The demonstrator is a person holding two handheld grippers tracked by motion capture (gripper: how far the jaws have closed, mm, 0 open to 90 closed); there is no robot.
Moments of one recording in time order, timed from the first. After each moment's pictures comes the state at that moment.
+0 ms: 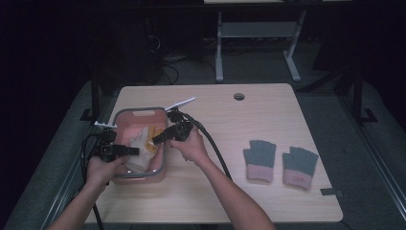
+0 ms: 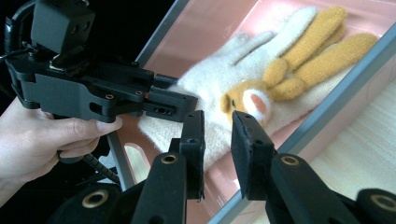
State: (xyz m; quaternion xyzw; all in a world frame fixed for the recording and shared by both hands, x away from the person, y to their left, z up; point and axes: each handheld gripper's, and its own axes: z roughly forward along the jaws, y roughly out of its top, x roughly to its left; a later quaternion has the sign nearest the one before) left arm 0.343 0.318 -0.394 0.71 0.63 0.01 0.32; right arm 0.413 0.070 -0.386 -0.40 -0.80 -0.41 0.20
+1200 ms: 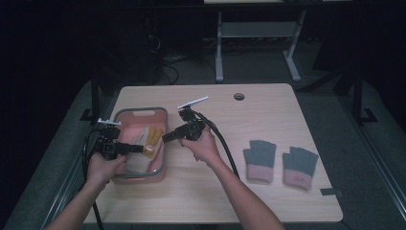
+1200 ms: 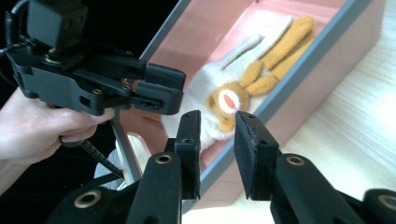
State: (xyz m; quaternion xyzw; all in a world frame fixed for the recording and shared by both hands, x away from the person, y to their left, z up) left arm 0.342 0.303 -0.378 0.74 0.58 0.02 0.34; right arm 0.406 0.033 -0.377 -0.40 -0.79 -0.42 0.19
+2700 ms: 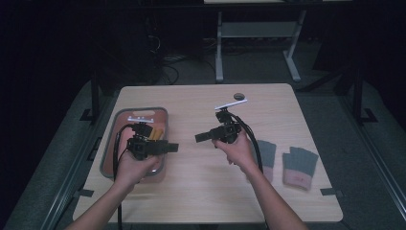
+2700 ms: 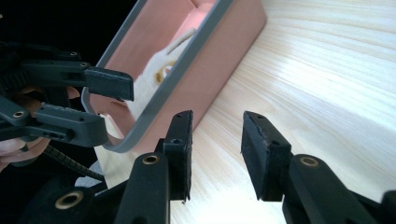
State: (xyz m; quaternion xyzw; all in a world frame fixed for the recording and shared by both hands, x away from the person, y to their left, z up) left arm 0.326 0.205 -0.351 0.77 0.49 -0.01 0.41; right arm 0.391 -0.066 -0.375 -0.45 -0.77 -0.43 0.14
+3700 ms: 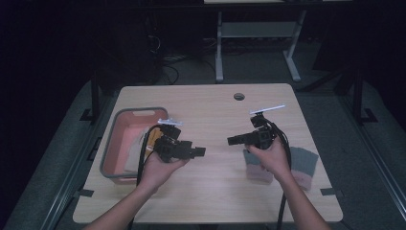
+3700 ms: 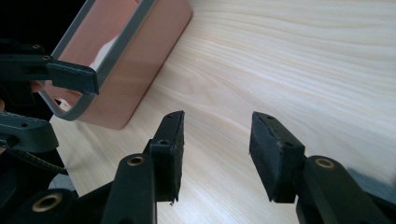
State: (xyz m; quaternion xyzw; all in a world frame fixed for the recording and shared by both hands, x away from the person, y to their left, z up) left arm 0.322 0.137 -0.355 0.79 0.43 -0.02 0.43; right arm 0.366 -0.156 -0.374 -0.50 -0.76 -0.41 0.08
